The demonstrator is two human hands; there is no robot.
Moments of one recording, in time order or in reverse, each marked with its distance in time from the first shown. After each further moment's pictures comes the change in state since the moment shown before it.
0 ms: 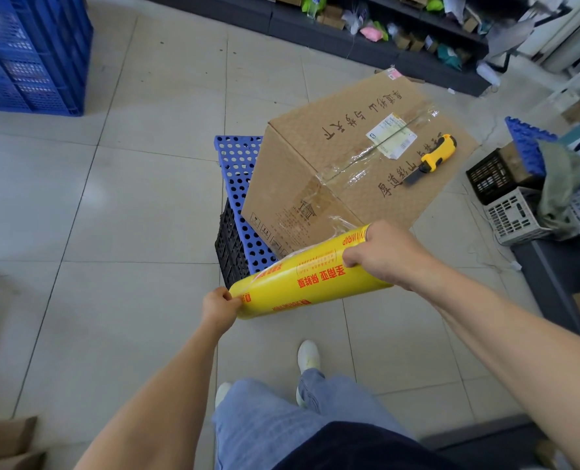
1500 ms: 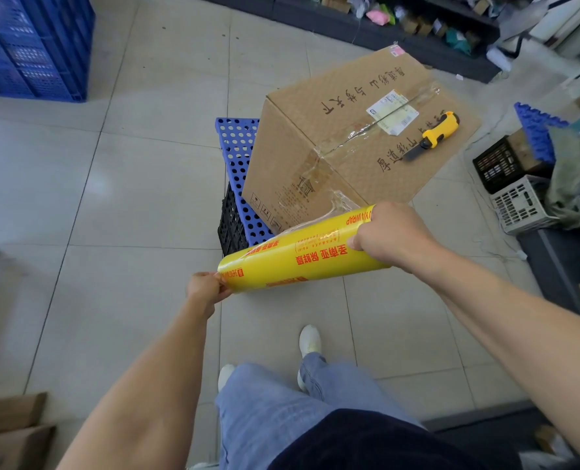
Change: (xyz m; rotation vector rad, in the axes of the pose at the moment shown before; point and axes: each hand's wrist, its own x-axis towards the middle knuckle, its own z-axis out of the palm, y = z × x) left_hand 0.003 -0.007 -0.016 -0.533 0.061 -0.267; right_hand -0.018 0.009 0.003 -0.152 0.048 0.000
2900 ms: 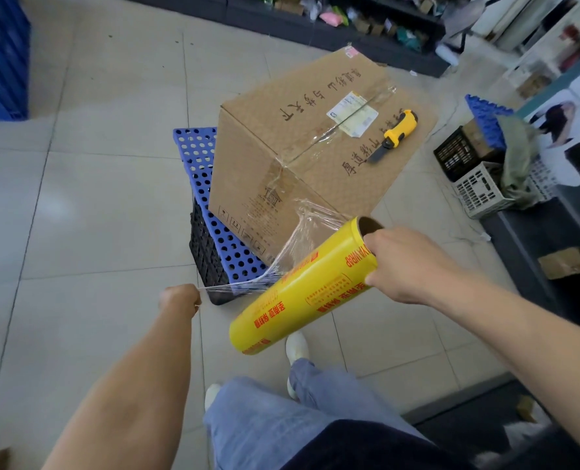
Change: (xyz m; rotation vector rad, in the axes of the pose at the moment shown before) left_hand 0.036 0.019 0.018 0.369 0.040 -0.098; right_hand -0.015 0.045 -0.006 -0.390 -0.010 -0.186
